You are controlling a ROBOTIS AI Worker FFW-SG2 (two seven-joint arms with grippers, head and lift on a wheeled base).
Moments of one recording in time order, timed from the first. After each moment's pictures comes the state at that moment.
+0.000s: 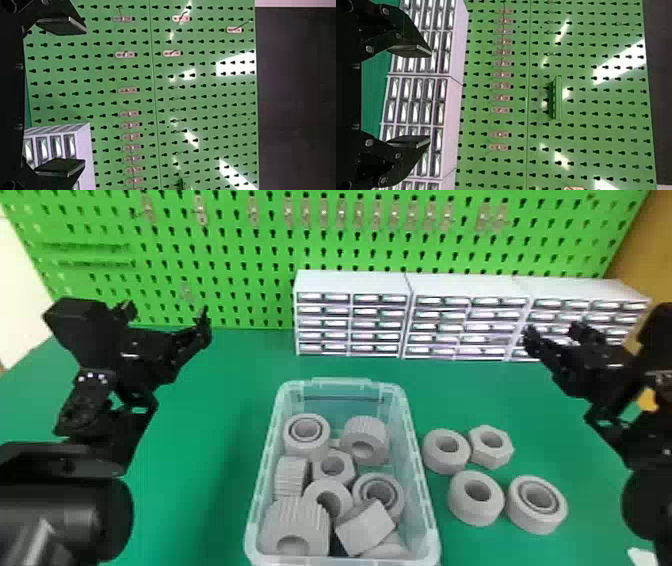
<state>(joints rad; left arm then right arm) -0.07 0.15 0.04 -1.85 0.10 0.11 -0.11 -0.14 -0.11 -0.28 -1.84 -0.08 0.37 0.37</state>
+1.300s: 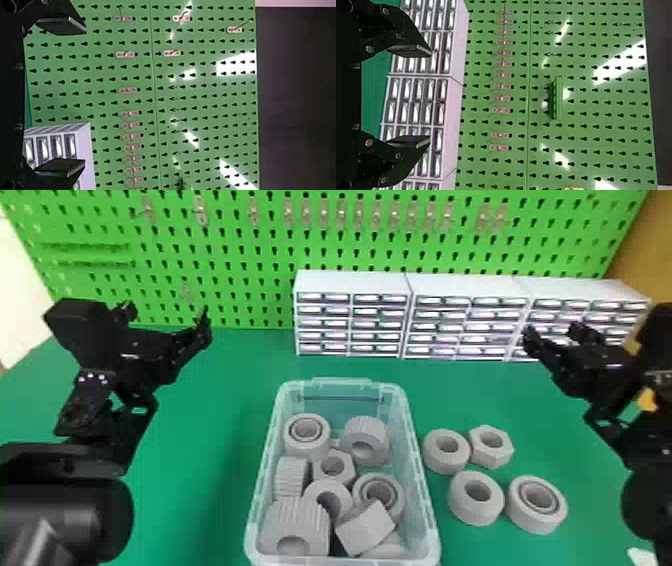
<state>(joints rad) -0.07 0.15 0.04 -1.85 0.10 0.11 -0.11 -0.14 -0.11 -0.28 -1.84 -0.08 0.38 0.37</state>
